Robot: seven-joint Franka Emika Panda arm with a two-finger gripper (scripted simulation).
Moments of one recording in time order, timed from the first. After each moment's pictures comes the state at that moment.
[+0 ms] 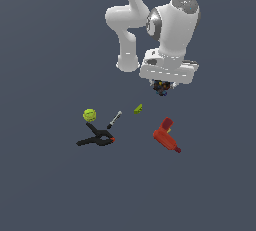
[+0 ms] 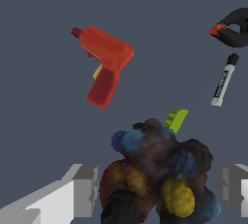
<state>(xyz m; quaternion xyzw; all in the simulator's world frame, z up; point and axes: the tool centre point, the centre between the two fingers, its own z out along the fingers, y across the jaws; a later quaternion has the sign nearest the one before) -0.102 0.147 0.219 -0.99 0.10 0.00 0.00</state>
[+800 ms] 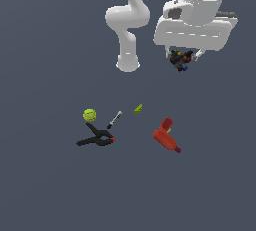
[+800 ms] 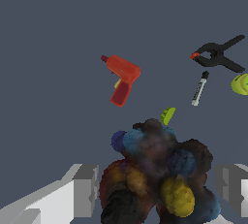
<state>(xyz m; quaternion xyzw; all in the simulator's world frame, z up) -0.090 0.179 0.364 -0.99 0.10 0.00 0.00</state>
